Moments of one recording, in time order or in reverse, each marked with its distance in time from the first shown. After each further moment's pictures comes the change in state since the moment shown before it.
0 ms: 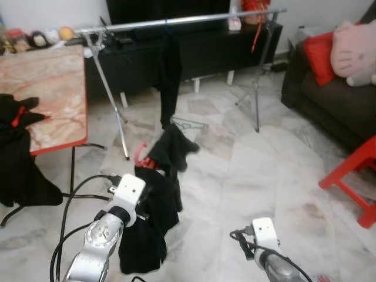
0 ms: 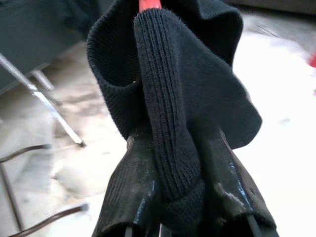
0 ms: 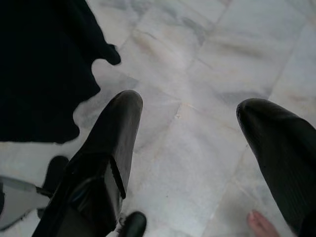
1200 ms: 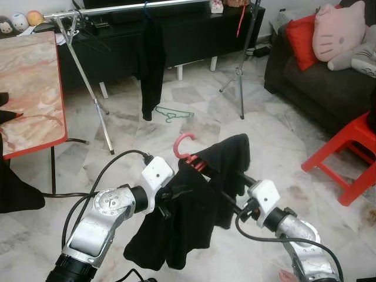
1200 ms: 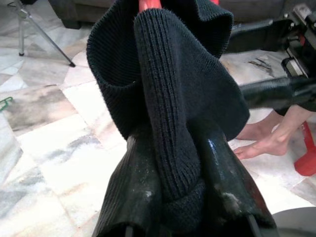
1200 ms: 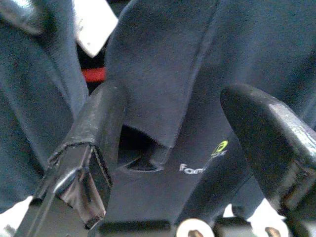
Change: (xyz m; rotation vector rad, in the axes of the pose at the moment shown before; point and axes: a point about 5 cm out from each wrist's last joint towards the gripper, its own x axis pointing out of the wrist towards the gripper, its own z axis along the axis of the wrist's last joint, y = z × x) left arm 0.013 -0.022 0.063 0.007 -0.089 -0.534; right arm -0.040 -0.007 0.109 -0.251 -0.600 0.446
